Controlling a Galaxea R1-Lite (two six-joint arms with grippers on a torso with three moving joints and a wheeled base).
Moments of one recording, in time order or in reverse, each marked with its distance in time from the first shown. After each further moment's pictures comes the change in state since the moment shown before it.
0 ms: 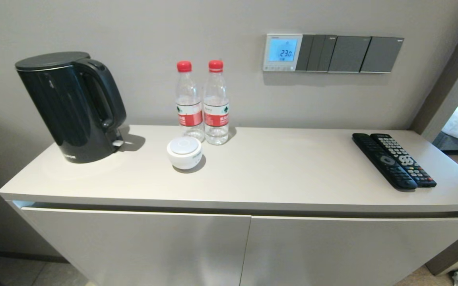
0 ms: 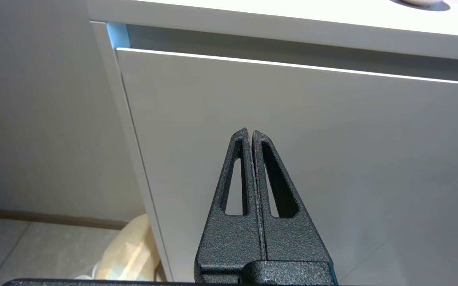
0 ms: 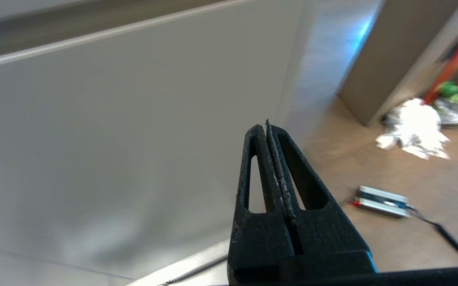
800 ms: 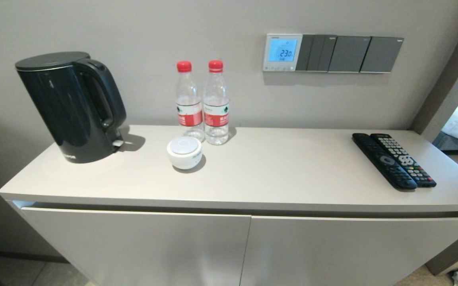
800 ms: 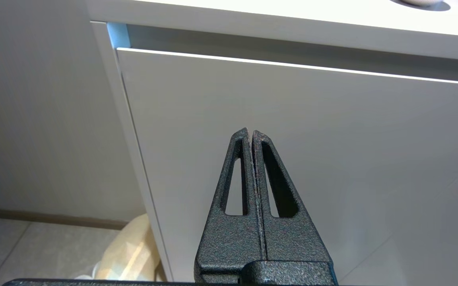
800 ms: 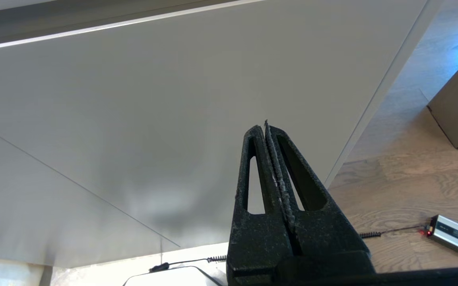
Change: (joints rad) left arm 0.000 0.000 0.000 0.000 -0.001 0.000; right arm -0.051 -0.044 0.012 0.042 0.351 -0.001
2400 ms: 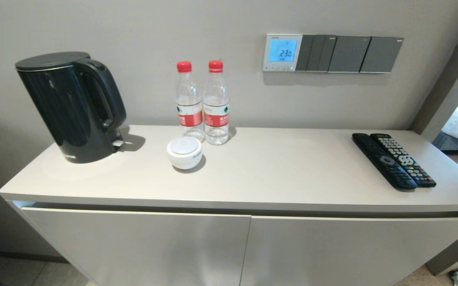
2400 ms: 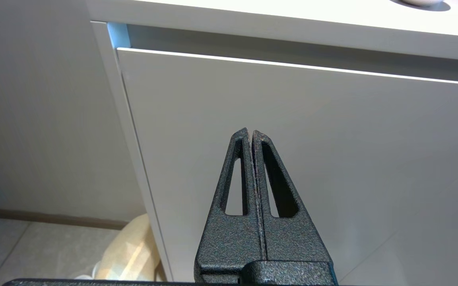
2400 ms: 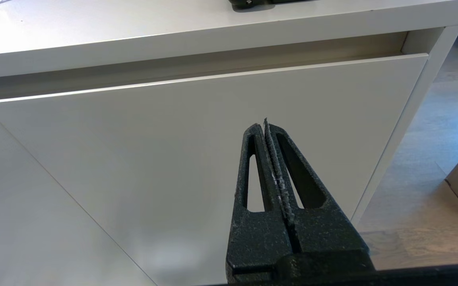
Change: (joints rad) left arm 0.000 0.000 0.000 0.000 0.000 0.000; right arm 0.096 -0.267 0.000 0.082 -0.044 -0.026
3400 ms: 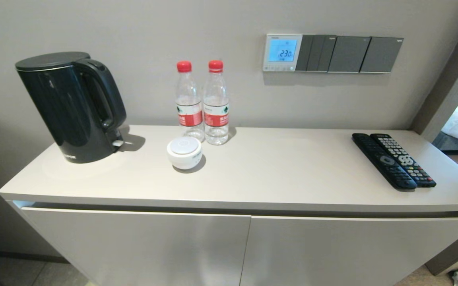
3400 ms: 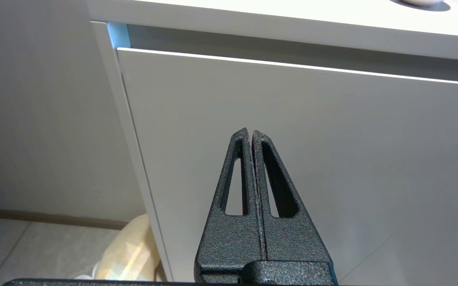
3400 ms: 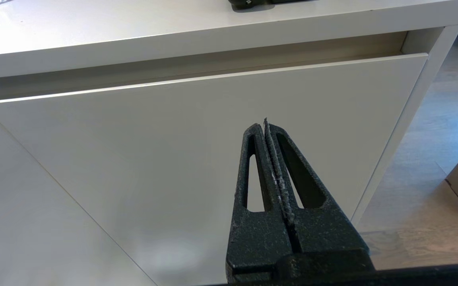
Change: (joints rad) left arm 0.000 0.000 0.000 0.000 0.000 0.000; right arm 0.000 0.000 0.000 0.001 0.000 0.002
